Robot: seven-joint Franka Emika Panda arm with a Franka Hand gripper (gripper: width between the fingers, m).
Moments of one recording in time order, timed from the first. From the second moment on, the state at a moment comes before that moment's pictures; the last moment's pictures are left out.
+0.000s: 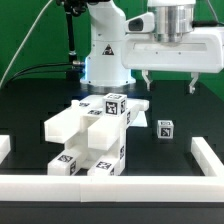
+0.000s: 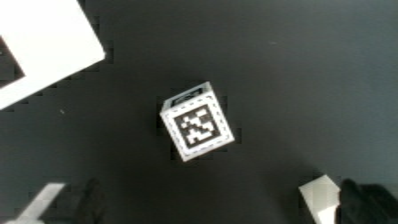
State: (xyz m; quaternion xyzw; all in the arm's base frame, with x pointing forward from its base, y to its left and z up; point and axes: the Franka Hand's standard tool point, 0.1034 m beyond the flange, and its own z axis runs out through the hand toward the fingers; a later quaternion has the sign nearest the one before) arm 0.433 0.113 0.089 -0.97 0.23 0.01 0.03
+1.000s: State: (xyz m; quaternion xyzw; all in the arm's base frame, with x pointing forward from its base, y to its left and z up) arm 0.439 0.114 0.021 -0.98 0.22 -0.01 0.00
